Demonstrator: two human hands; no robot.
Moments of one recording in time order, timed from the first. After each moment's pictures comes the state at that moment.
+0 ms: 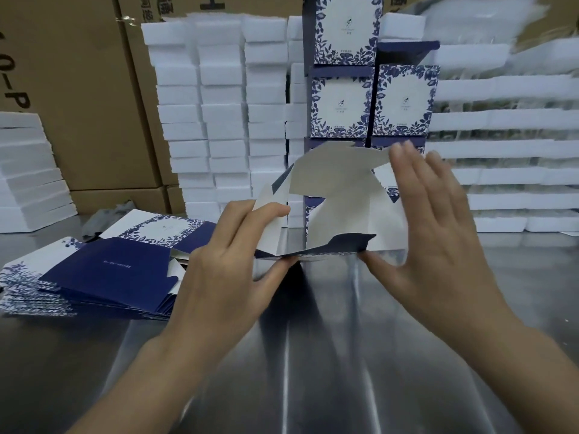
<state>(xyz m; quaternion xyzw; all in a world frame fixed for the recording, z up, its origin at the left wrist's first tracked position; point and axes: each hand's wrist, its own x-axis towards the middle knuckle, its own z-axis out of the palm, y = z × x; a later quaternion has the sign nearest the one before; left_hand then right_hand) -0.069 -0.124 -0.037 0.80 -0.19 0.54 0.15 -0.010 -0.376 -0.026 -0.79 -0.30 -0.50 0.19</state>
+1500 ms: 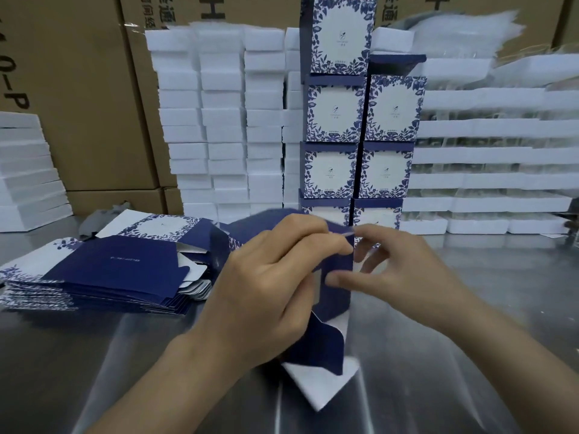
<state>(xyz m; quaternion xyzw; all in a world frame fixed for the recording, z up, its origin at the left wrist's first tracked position) -0.102 -0.162 -0.027 0.78 -0.35 0.49 0.18 -0.024 -0.373 -0.028 -0.86 -0.29 -0.17 0.39</state>
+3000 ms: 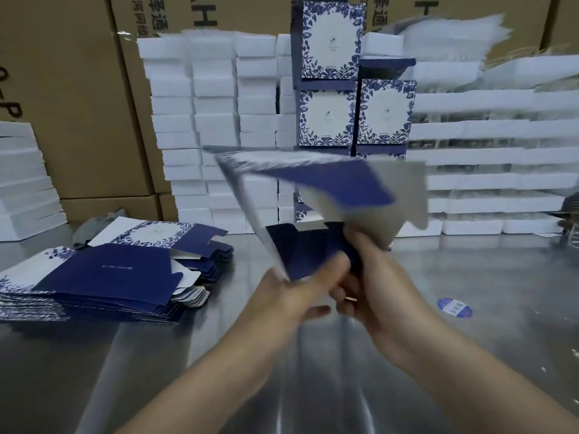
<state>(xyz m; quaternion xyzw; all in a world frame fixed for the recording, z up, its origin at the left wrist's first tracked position) -0.089 -0.193 -0.046 0.71 -0.13 0.09 0.69 -0.051 -0.327 -0.033 -0.60 -0.09 0.05 0.80</state>
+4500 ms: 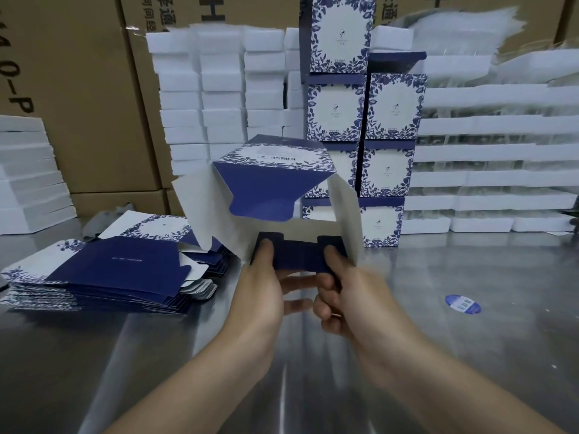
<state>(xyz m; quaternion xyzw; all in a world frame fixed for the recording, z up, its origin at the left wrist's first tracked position) -0.082 -0.185 -0.049 0.66 0.04 0.17 0.74 -0.069 -0.303 -0.046 -0.64 -0.06 0.09 0.76</state>
